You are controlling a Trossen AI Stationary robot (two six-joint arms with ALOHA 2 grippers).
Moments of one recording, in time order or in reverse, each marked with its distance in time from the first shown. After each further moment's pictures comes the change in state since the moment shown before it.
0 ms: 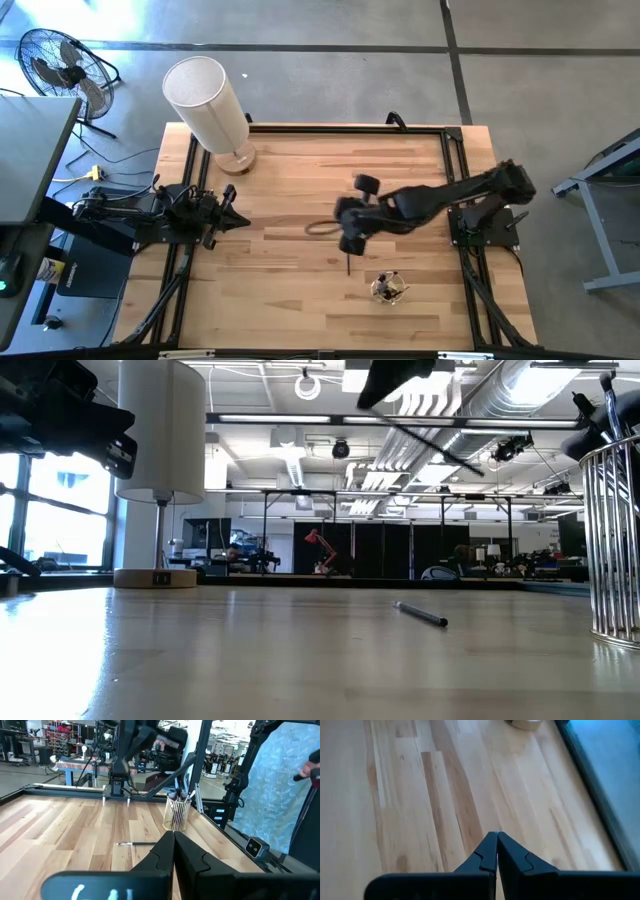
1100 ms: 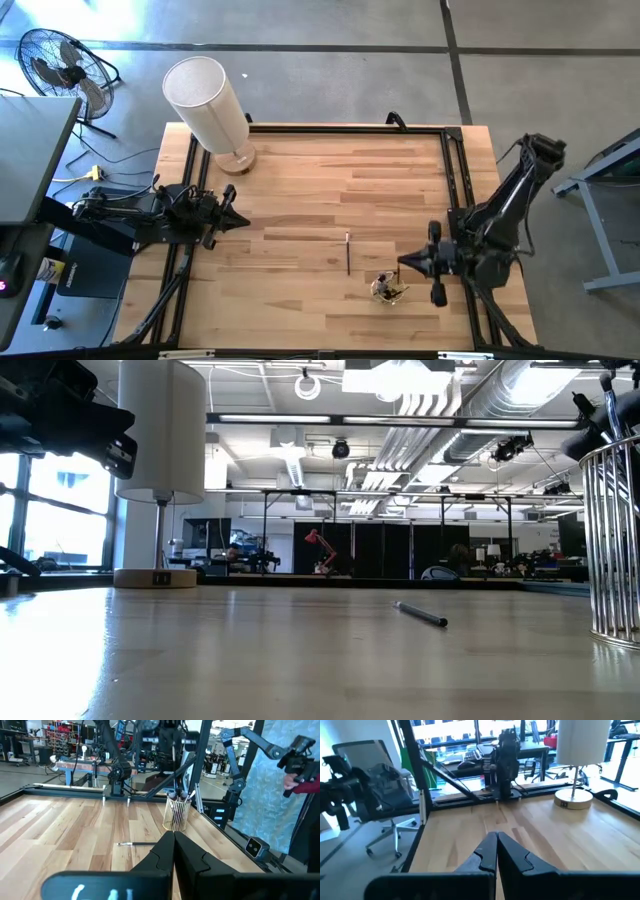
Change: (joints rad) left arm 0.000 0.000 0.000 0.000 0.000 0.000; right arm 0.749 -0.651 -0.950 1.043 0.567 0.068
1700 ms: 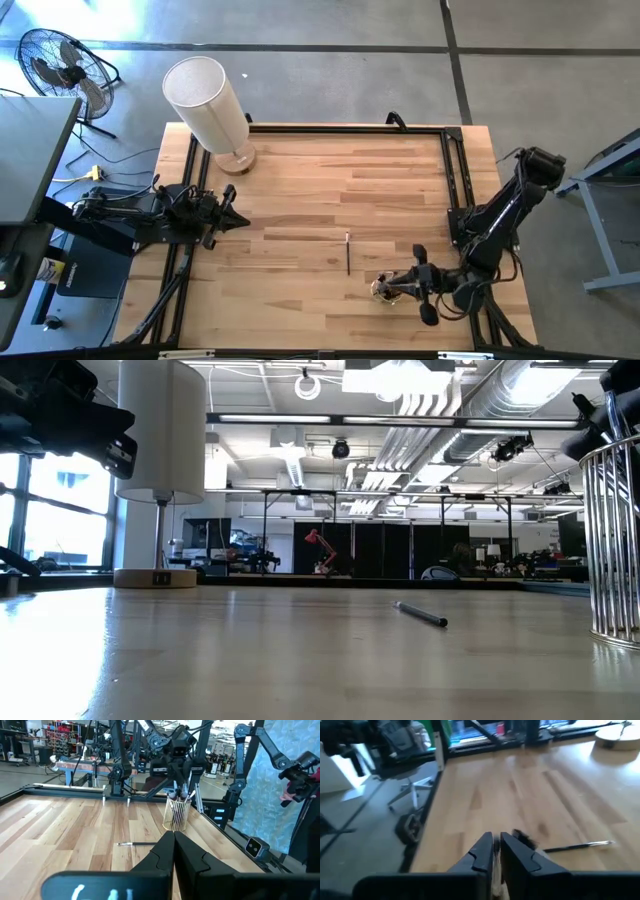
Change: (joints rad) left arm 0.000 0.000 0.000 0.000 0.000 0.000; right arm 0.009 0.278 -0.032 0.039 -0.177 0.258
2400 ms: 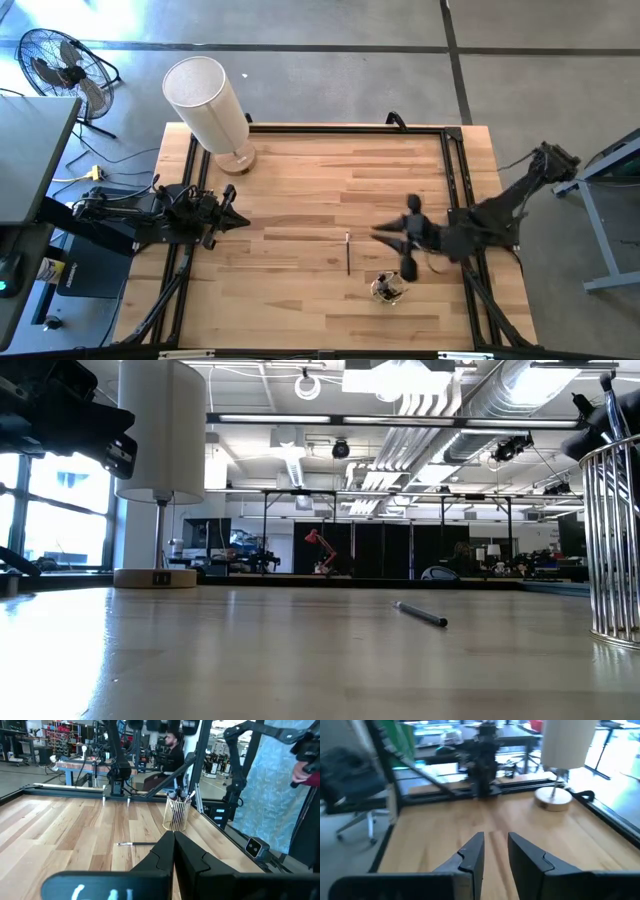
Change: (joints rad) left arm 0.000 0.000 0.000 0.000 0.000 0.000; right arm -0.347 -0.202 0.322 -0.356 -0.107 -0.304
